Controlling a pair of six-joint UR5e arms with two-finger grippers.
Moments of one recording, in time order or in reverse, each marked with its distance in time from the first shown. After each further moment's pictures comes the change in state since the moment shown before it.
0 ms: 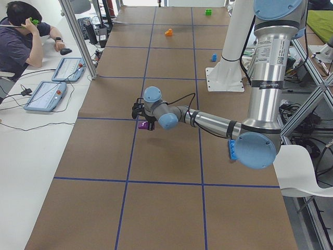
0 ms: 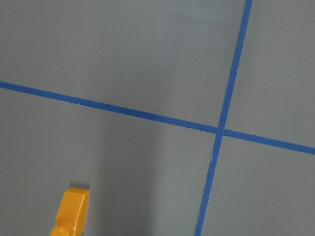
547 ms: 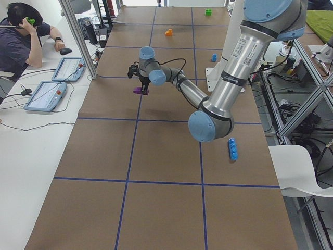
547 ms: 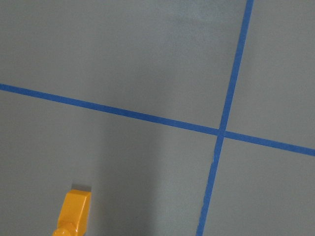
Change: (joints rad) left arm 0.195 -0.440 0.065 0.313 0.203 0.004; right arm -0.002 0.003 -0.001 0.005 0.009 0.003
